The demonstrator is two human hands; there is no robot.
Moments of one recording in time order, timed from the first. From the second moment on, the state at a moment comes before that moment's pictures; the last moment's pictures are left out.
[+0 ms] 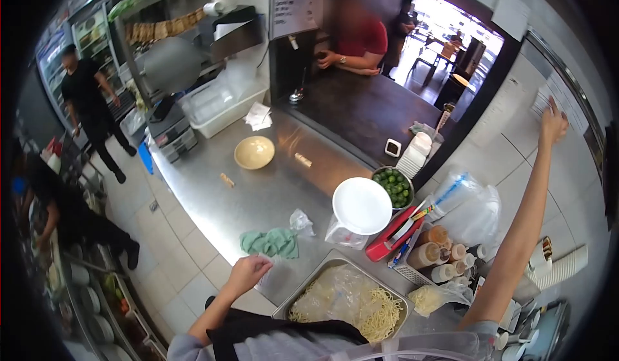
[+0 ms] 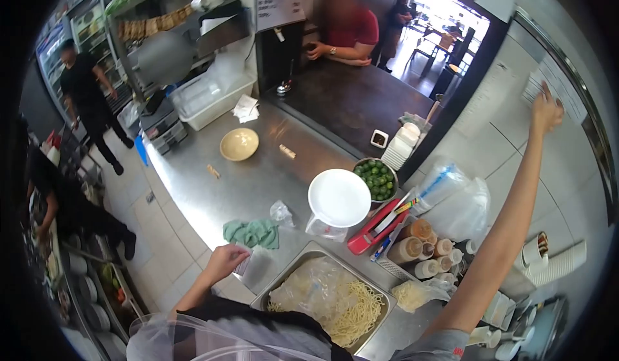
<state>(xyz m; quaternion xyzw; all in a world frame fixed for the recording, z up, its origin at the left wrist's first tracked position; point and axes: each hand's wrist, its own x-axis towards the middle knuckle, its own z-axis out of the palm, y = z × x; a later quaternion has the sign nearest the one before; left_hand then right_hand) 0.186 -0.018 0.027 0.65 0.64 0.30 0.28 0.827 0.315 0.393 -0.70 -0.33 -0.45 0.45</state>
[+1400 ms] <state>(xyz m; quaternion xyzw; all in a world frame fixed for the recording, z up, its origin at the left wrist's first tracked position) -0.267 0.104 0.066 0.46 0.58 0.63 0.24 -0.142 0.398 0.274 -0.09 -0.68 0.38 0.62</state>
